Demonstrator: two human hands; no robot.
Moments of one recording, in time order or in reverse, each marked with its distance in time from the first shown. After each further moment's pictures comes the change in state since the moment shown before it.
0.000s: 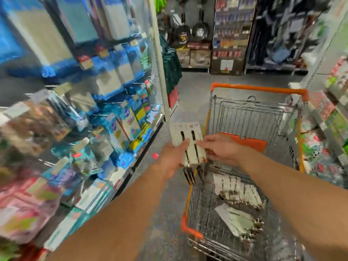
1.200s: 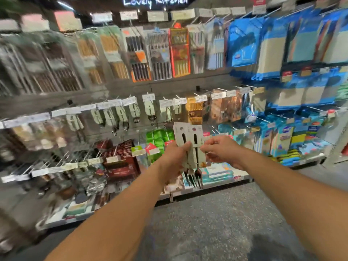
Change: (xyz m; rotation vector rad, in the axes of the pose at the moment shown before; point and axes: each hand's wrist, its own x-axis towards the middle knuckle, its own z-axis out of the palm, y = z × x) left_hand -0.452 -0.024 -0.218 -0.187 0.857 0.144; right_hand -0.282 -0.071 0.348 -0.307 -0.878 -0.398
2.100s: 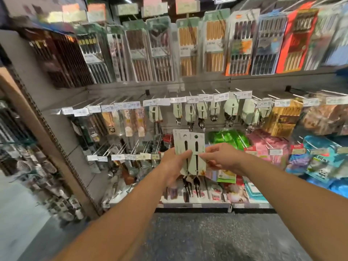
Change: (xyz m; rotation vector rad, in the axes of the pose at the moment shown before) left_hand -0.013 -0.025 -0.407 -0.045 0.335 -0.059; right_hand 0.128 -0.092 0.383 -0.100 -0.349 -0.007
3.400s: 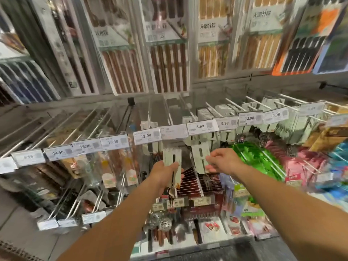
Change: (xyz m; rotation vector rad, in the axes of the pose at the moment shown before) left_hand 0.415 0.036 -0.139 0.069 -0.077 -0.152; right_hand 0.417 -0.021 -0.005 0.104 0.380 0.113
